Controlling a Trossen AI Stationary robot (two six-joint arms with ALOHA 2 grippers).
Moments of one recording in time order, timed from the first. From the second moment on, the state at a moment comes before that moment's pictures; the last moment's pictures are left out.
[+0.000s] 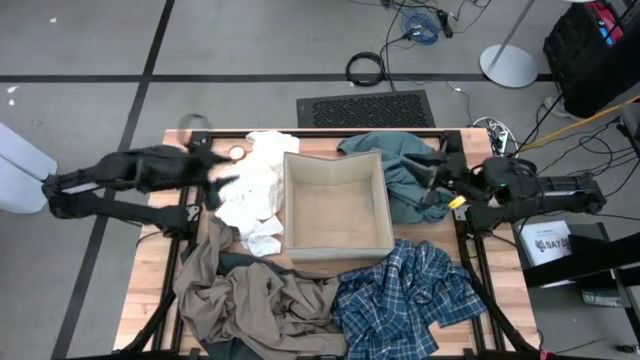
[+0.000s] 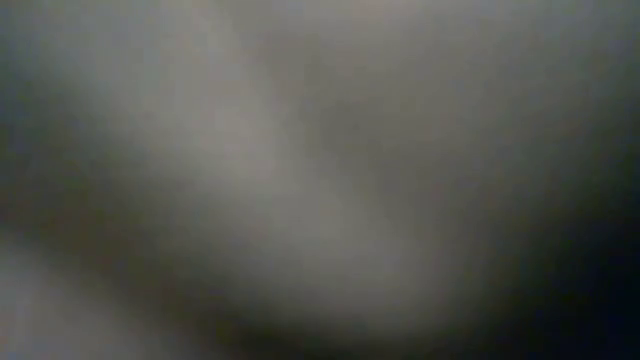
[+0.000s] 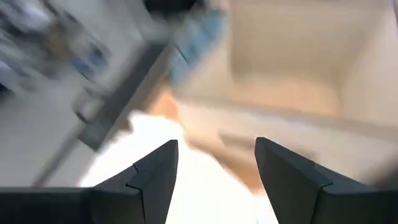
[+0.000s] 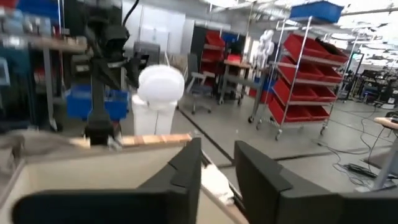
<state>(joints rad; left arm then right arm) 0.06 0.79 1.13 -0.97 -0.29 -0.06 0.06 0.63 0.70 0.01 0.47 -0.15</state>
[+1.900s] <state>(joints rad) -0.01 1.13 0.71 -0.88 0.01 -0.35 0.05 0.69 0.78 -0.20 0.47 -0.10</state>
